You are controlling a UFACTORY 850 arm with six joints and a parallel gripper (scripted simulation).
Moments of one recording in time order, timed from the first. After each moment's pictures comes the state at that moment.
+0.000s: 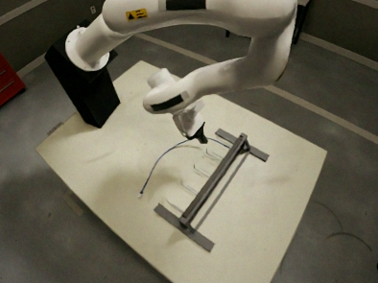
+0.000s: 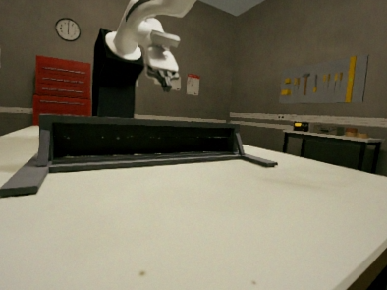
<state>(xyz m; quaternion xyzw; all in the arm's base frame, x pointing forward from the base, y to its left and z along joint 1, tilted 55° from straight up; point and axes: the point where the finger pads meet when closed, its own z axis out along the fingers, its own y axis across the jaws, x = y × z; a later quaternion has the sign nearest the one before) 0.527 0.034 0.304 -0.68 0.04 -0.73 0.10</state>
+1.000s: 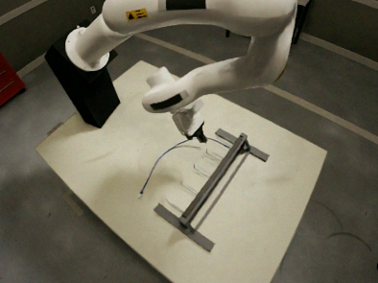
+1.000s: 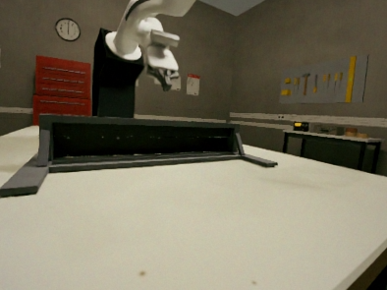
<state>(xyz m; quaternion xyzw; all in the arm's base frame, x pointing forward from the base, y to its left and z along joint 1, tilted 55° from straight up) 0.523 0.034 0.304 -0.68 0.04 -0.73 0.10</state>
